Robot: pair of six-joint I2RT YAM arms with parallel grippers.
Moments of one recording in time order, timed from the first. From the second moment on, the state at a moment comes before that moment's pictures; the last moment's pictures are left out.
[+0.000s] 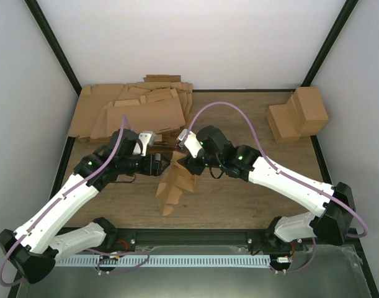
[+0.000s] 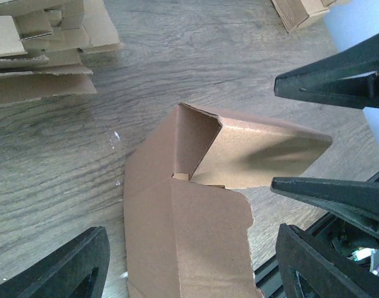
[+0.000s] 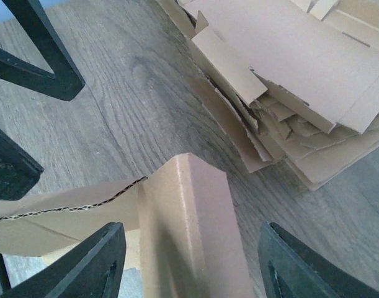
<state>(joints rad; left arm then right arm) -0.64 1.00 1.05 -0.82 0.22 -0.46 0.93 1.33 1.18 -0.51 -0.04 -0.09</state>
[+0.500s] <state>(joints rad) -0.64 1.00 1.05 -0.83 0.21 -0.46 0.97 1.34 1.11 -0.52 0.00 -0.08</state>
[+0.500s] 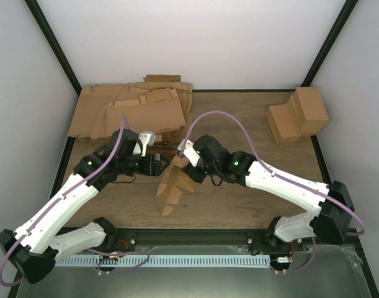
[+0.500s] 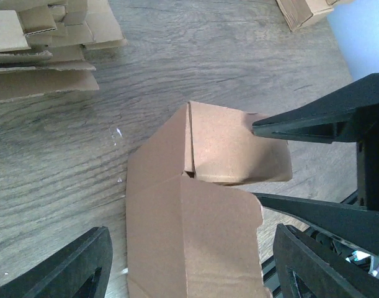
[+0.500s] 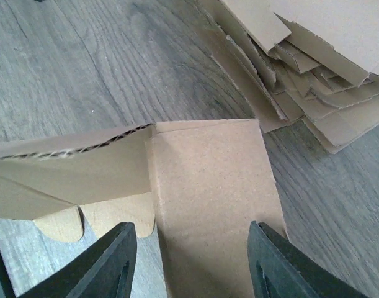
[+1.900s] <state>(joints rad) -0.64 0.97 1.05 -0.84 0.21 -0.43 1.14 1.31 1.09 -0.50 0.36 -0.15</state>
